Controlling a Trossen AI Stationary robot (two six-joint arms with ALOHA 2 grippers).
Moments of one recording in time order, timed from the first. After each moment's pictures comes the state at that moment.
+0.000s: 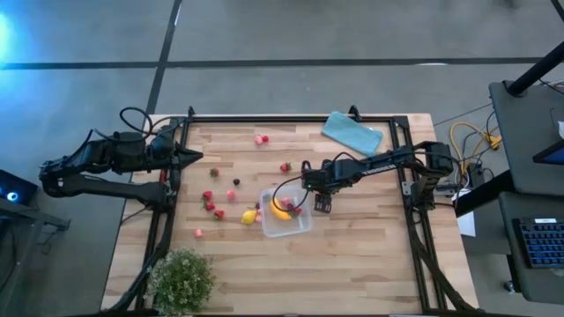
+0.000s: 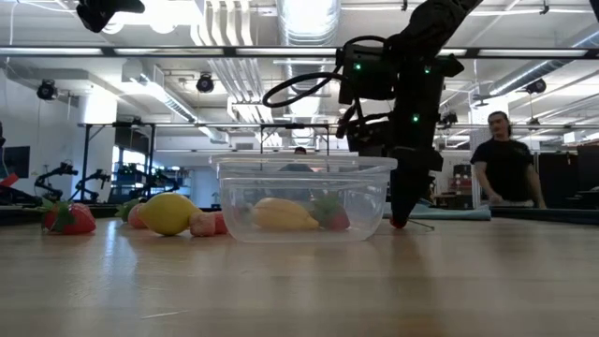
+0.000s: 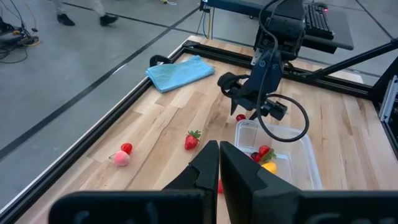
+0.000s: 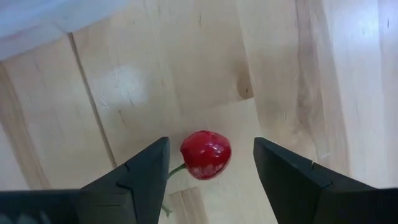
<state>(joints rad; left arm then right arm) 0.04 0.59 0.97 -0.82 -0.27 -0.21 -0.06 1.81 1.08 -0.65 0.16 0.13</state>
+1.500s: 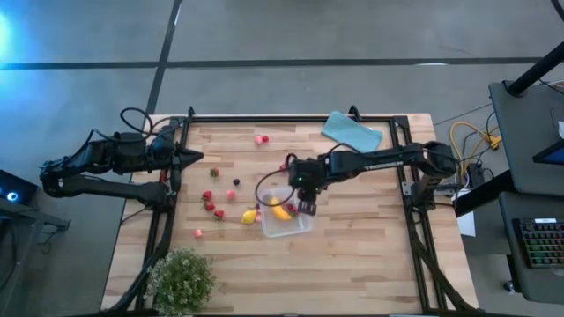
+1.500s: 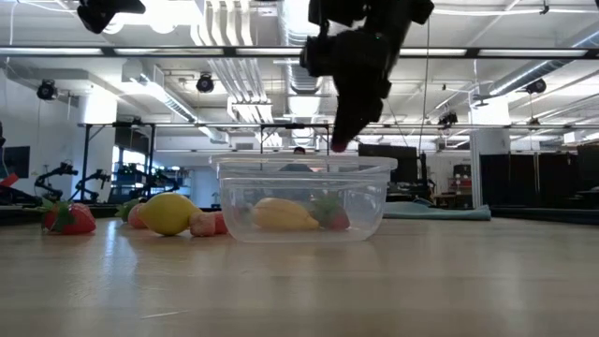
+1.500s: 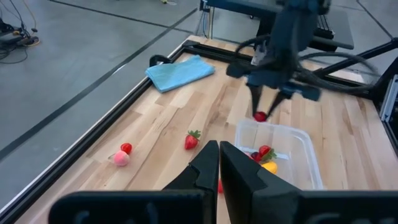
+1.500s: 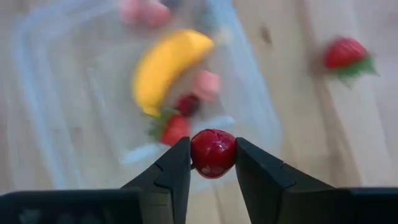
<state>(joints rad) 0.04 0.58 0.96 -0.81 -0.27 -0.20 -0.02 1.79 1.39 -0.74 -0.03 0.17</state>
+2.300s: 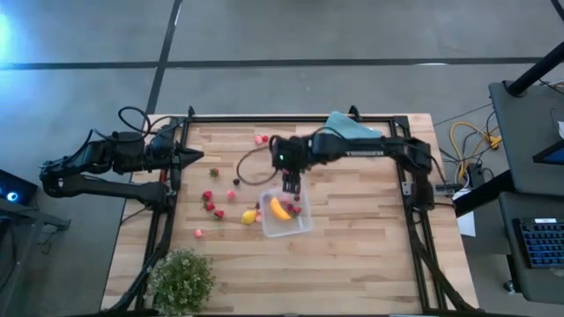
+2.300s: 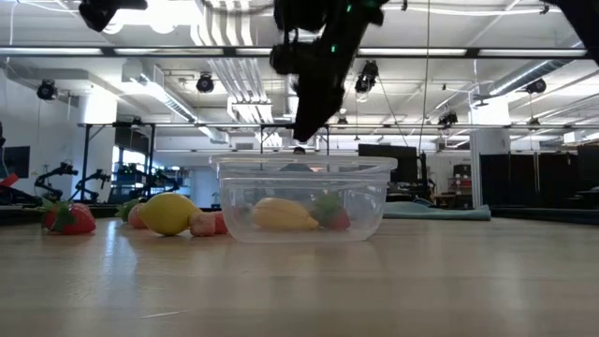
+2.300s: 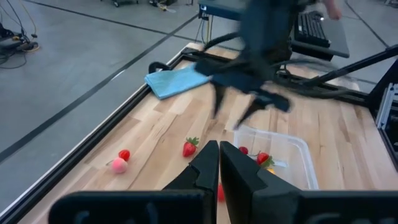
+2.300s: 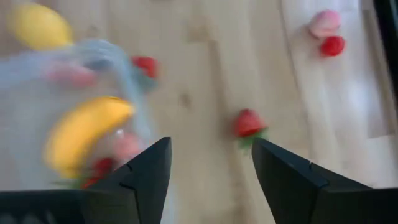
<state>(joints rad) 0.04 0.59 0.96 -0.78 -0.27 -0.20 -0.13 1.99 1.73 -0.87 0.09 -0.04</state>
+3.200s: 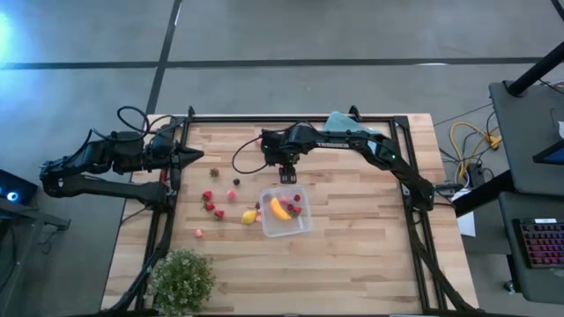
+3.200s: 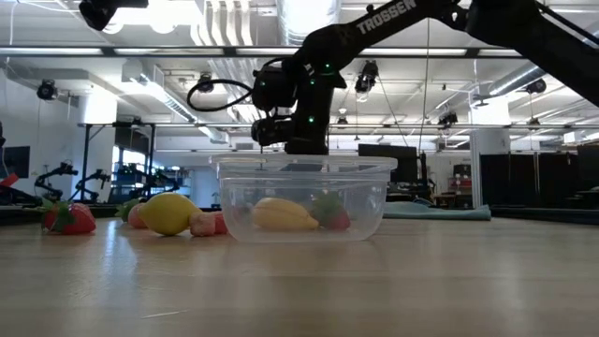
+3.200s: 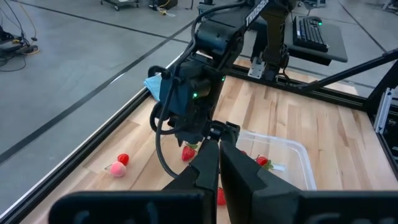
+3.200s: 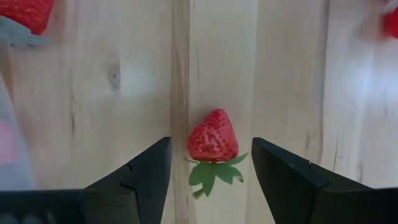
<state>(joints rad) 0.04 0.58 0.96 -0.77 -0.27 -0.20 -0.27 2.31 1.97 -0.99 0.02 -0.31</state>
